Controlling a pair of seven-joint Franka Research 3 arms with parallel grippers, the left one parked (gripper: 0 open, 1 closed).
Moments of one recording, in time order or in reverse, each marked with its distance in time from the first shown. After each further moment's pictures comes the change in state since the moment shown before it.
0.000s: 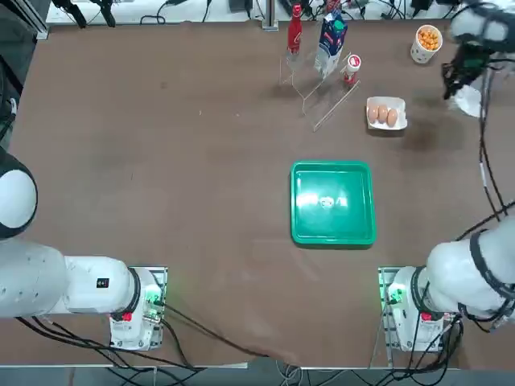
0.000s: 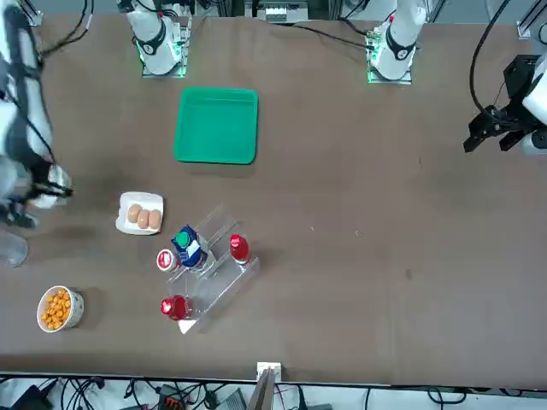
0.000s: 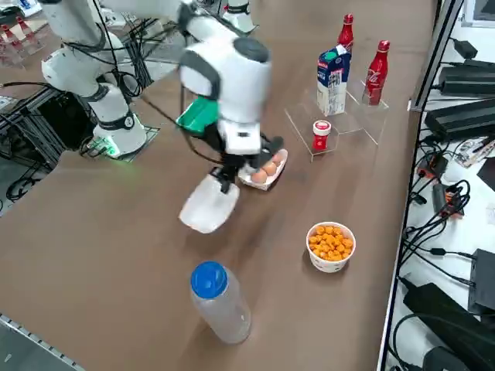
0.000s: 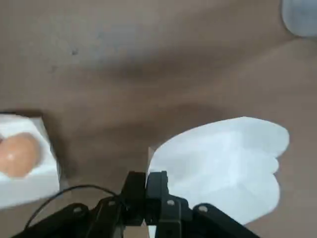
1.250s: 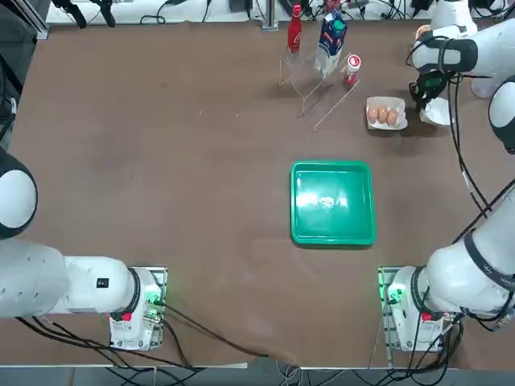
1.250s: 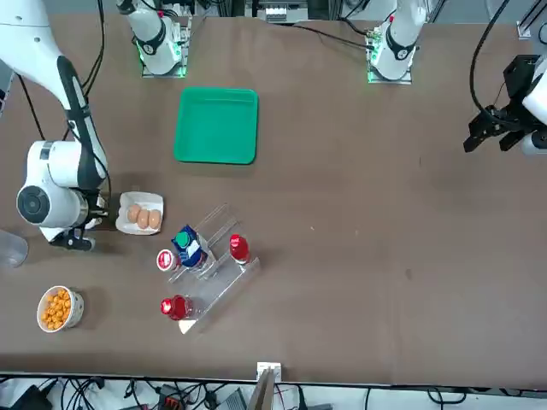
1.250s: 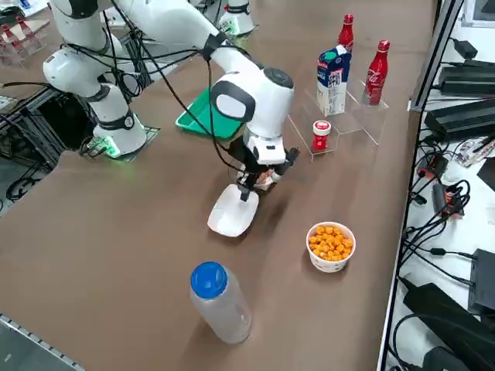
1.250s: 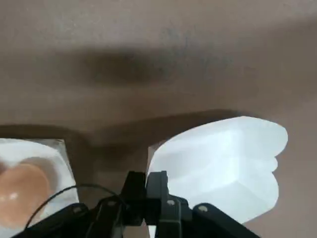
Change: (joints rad) arm 0.090 0.116 -0.013 -0.053 -0.048 0.161 0.001
